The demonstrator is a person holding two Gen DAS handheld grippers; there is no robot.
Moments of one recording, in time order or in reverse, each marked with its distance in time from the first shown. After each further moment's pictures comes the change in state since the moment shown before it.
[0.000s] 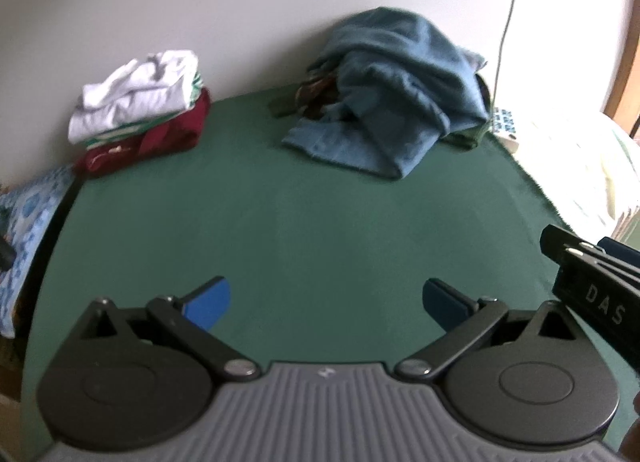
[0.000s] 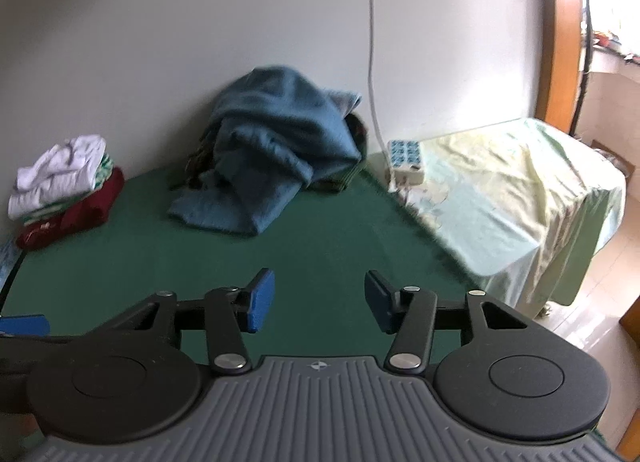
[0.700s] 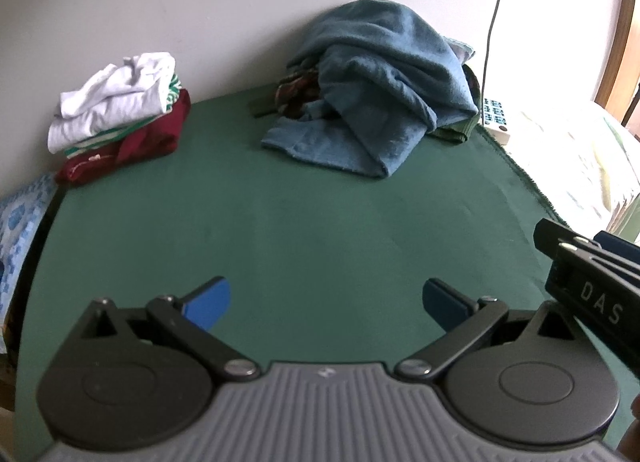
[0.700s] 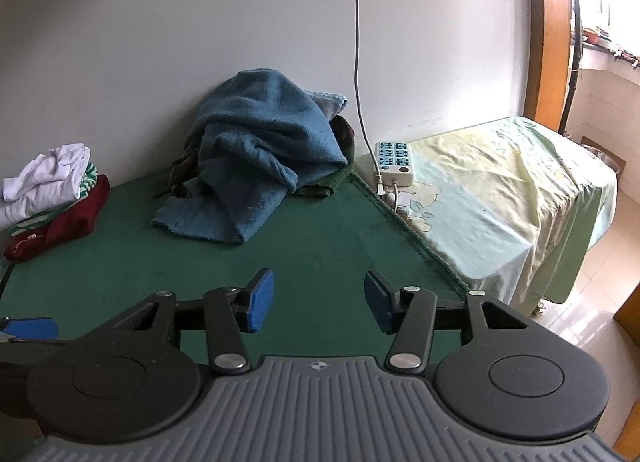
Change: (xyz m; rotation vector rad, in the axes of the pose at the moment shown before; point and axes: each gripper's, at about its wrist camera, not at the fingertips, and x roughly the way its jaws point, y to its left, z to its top) left arm 0.022 -0.008 0.001 0.021 0.025 -0.014; right arm 0.015 -0.002 0.003 0.000 0.004 -0.009
